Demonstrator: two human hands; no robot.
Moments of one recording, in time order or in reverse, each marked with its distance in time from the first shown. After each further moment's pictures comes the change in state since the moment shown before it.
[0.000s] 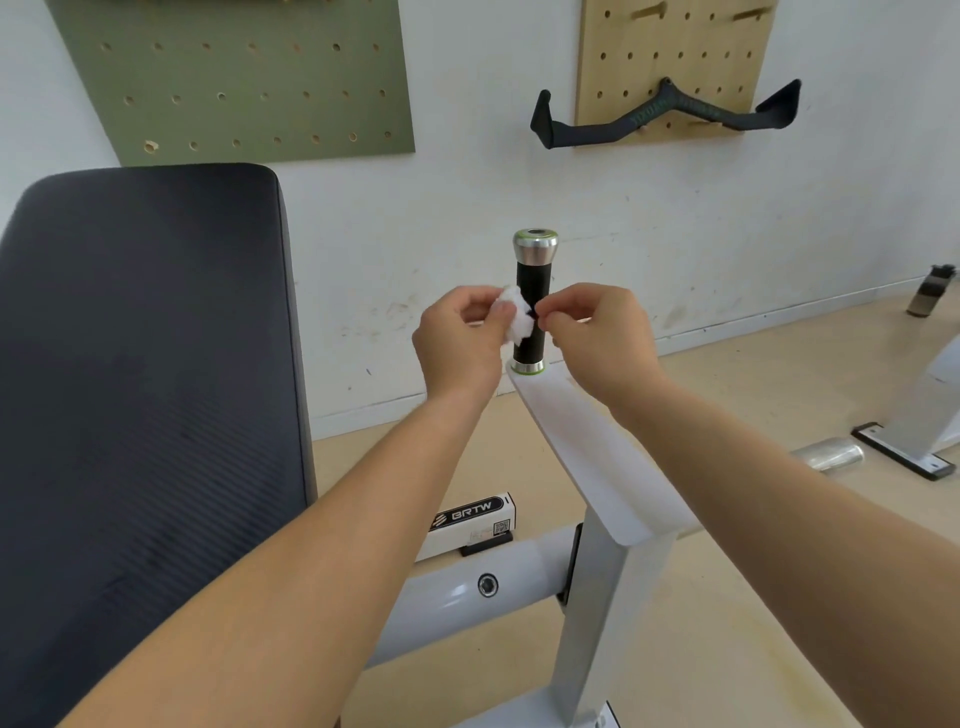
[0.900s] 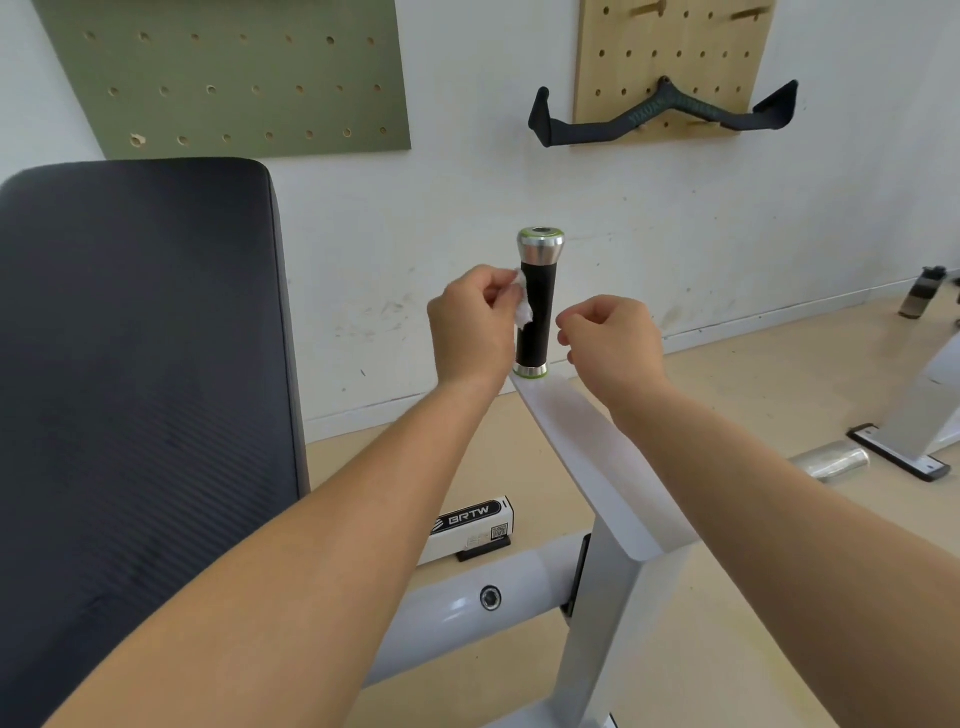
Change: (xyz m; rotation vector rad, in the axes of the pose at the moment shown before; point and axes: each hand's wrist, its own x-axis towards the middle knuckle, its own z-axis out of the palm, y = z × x) left_hand 0.019 0.003 0.012 0.192 -0.037 0.159; right_hand 0.010 0.012 0.006 0.019 0.074 0.172
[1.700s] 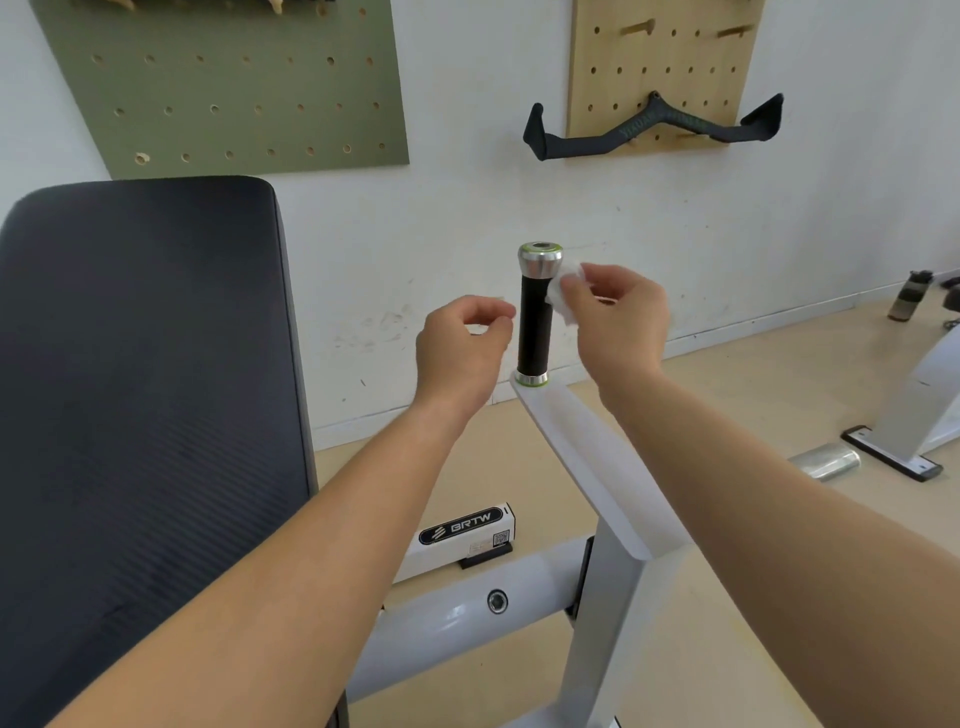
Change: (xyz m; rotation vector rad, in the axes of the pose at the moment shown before) left_hand -0.012 0.001 -0.030 -0.119 -0.144 -0.164; right_hand 0.011 -0.015 0.005 0.229 0.208 -0.131
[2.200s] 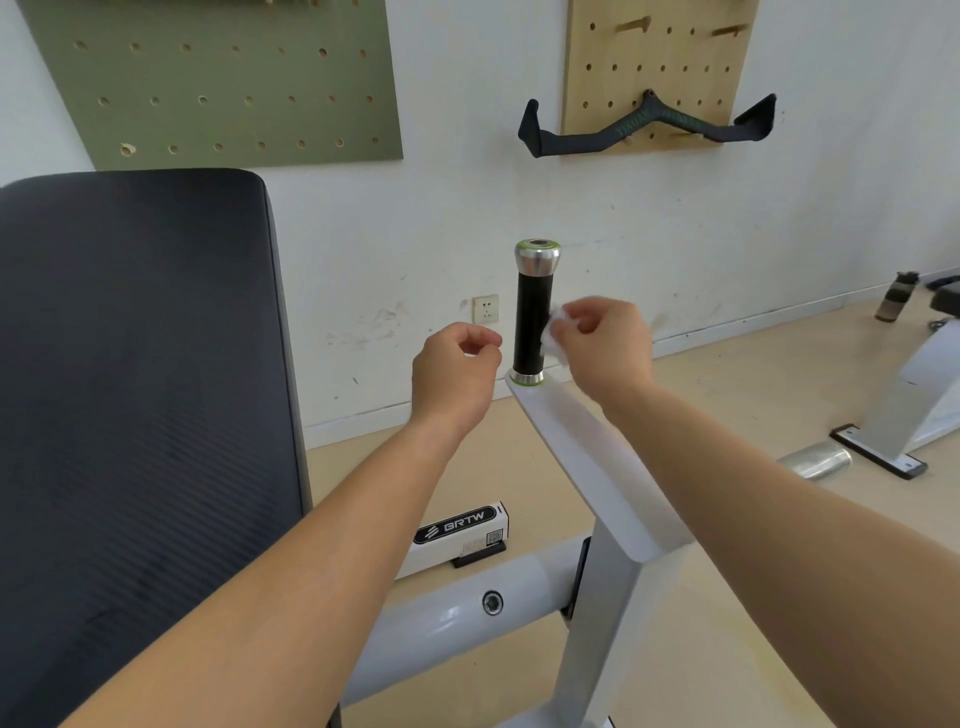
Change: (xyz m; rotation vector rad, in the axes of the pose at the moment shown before) left_hand -0.005 -0.019 0.002 0.095 -0.020 -0.105; right_hand 0.004 0.021 -0.002 -0.293 -0.144 -0.002
